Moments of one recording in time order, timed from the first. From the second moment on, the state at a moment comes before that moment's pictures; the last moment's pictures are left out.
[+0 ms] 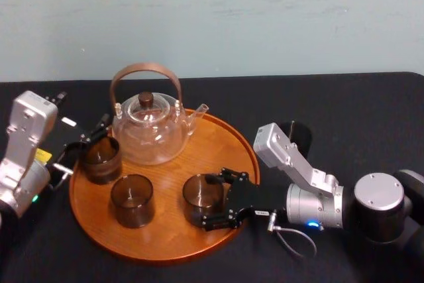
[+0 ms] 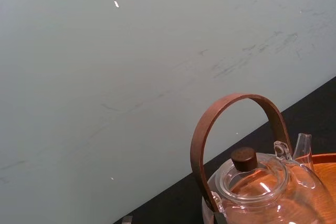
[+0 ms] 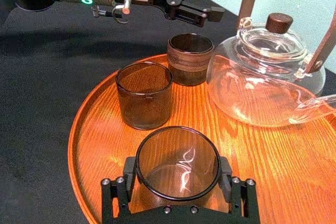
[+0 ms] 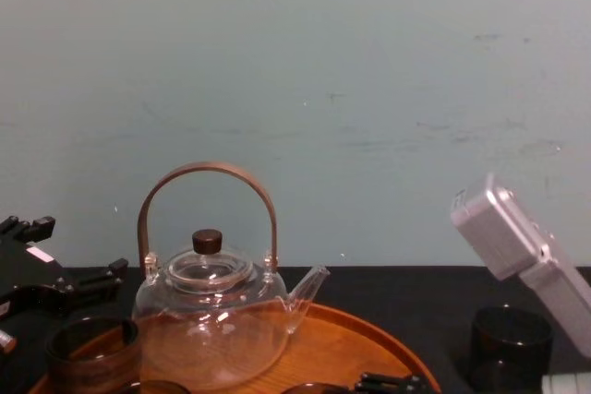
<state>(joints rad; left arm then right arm) -0.20 0.60 0.45 -1.41 -0.25 -0.12 0.03 0.40 0.44 -0.69 -1.27 0.32 0.01 0.72</state>
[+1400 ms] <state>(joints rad) -0.20 0.60 0.45 -1.41 -0.25 -0.12 0.03 0.29 0.61 -0.60 -1.44 0.42 0.00 0.74</state>
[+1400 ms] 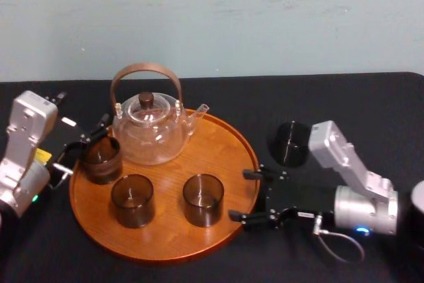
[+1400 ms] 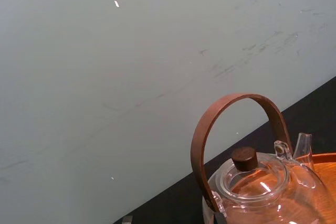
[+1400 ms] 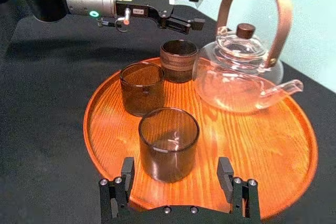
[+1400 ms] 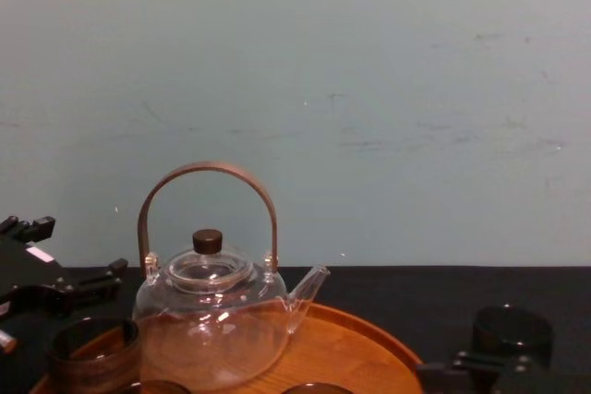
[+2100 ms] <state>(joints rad) -0.20 0.60 0.45 -1.41 -0.25 -0.12 0.03 0.16 0.75 -0.48 -1.55 0.49 -0.03 0.71</state>
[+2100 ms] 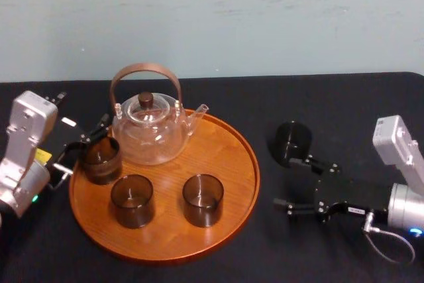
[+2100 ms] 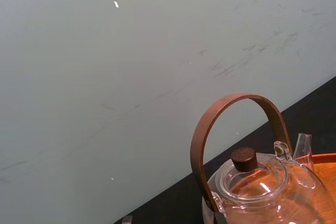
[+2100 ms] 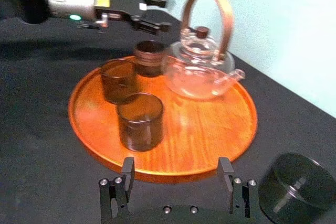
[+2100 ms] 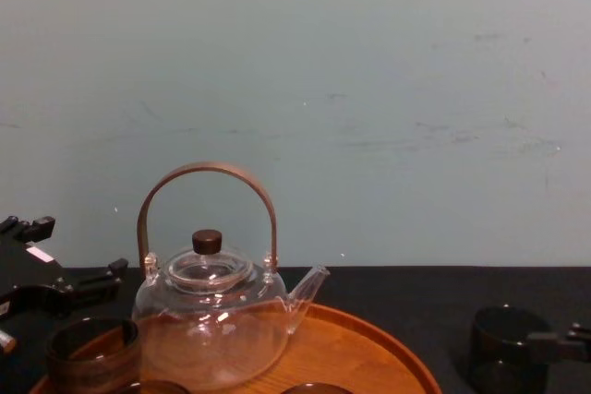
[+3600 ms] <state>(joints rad) -0.20 0.60 0.45 -1.41 -0.25 -0.12 0.03 0.24 0.60 -0.39 -1.40 0.43 0.25 0.47</state>
